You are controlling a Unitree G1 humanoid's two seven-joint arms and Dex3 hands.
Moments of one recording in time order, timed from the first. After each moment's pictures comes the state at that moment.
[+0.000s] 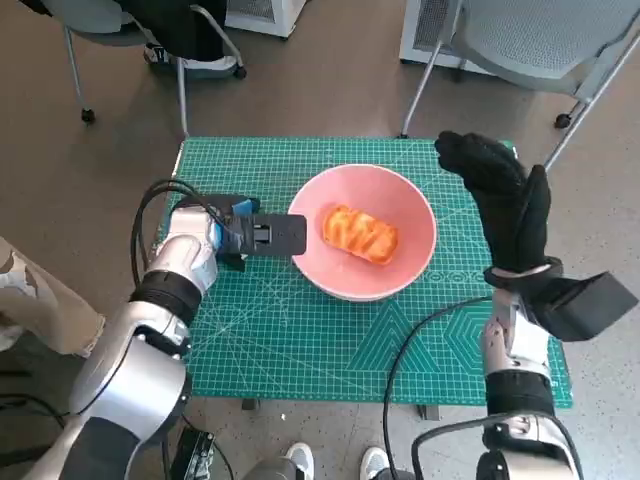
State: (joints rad) left arm -1.14 0.29 -0.59 1.34 0.74 0.18 -0.24; right arm -0.69 -0.14 -0.22 0.76 0.33 -0.71 0.59
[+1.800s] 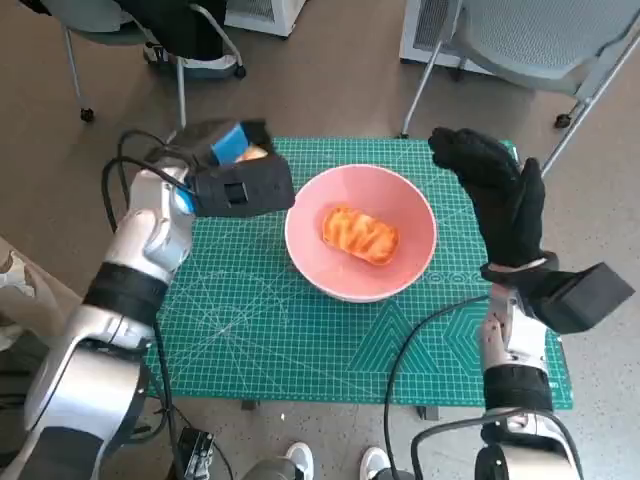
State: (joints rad) left arm -1.00 0.48 -0.35 0.61 0.62 0.16 -0.22; right arm -0.73 -0.14 -0.22 0.80 0.33 -0.71 0.60
